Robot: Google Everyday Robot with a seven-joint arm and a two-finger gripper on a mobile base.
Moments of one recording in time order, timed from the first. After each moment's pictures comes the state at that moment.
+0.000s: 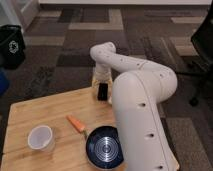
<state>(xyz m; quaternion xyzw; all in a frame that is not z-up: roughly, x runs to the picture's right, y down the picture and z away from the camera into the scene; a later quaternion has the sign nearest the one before) -0.003 -0.018 0.914 -0.25 0.23 0.66 0.67</state>
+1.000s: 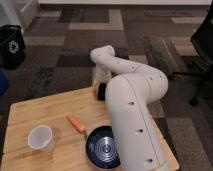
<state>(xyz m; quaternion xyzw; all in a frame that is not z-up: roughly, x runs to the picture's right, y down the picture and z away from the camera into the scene) -0.005 -0.006 0.941 -0.26 0.25 0.66 0.66</state>
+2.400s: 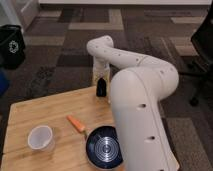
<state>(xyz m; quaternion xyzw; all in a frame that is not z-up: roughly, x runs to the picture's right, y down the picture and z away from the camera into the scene) 0.012 -0.026 0.858 -0.22 0.25 0.71 0.62</state>
